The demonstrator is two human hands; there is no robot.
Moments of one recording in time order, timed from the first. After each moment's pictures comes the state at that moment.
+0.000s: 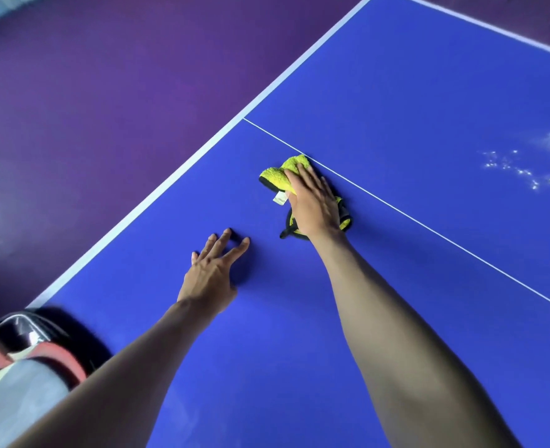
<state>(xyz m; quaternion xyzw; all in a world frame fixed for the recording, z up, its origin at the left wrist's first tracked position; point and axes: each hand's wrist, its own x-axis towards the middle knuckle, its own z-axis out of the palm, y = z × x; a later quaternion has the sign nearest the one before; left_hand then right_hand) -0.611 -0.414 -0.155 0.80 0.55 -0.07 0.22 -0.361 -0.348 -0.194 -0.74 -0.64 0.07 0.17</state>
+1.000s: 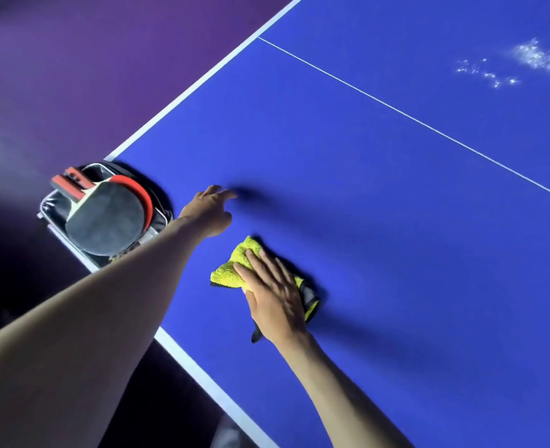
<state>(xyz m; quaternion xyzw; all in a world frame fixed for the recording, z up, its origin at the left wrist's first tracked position) -0.696 -0.590 -0.119 0.77 0.58 -0.12 0.24 -0.579 -0.802 -0.201 -0.65 -0.70 0.12 0.26</state>
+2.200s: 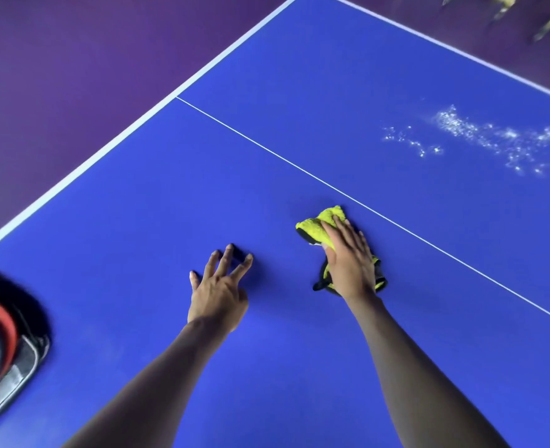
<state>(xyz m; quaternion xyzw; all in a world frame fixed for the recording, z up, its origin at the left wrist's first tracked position) -0.497 -0.588 -0.148 0.80 0.54 -0.10 0.23 -0.221 -0.633 -0.205 -0.81 -0.56 0.03 0.20</state>
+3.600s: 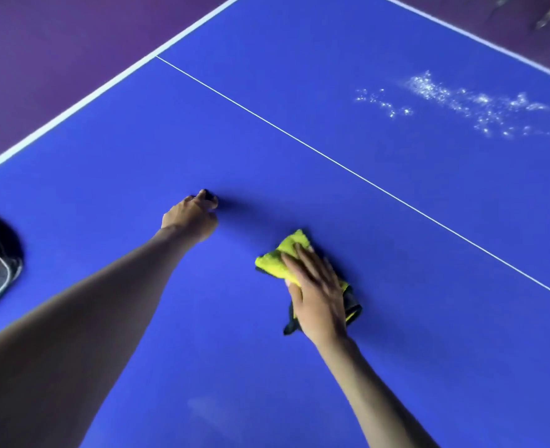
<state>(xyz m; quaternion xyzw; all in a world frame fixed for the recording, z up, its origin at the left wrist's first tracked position) -0.464 -0.587 -0.130 0.73 0.63 -0.08 0.25 -0.271 -0.812 -0.198 -0.74 -0.62 0.08 0.25</state>
